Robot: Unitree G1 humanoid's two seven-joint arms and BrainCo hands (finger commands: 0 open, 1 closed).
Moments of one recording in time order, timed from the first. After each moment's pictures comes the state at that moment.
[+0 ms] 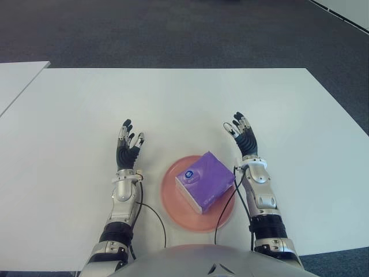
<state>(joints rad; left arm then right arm) -0.02 0.01 0.10 0.60 0.04 -0.68 0.18 -0.07 0.00 -0.04 0.15 -0.02 -0.02 -0.04</state>
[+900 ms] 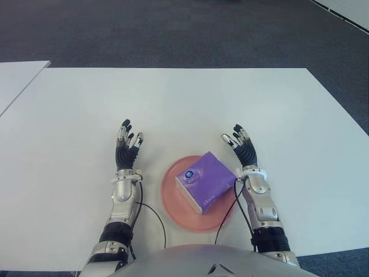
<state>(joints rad) -0.02 0.01 0.10 0.60 0.02 -0.68 0.17 0.02 -0.02 -0.03 0.09 -0.05 0.02 -0.06</state>
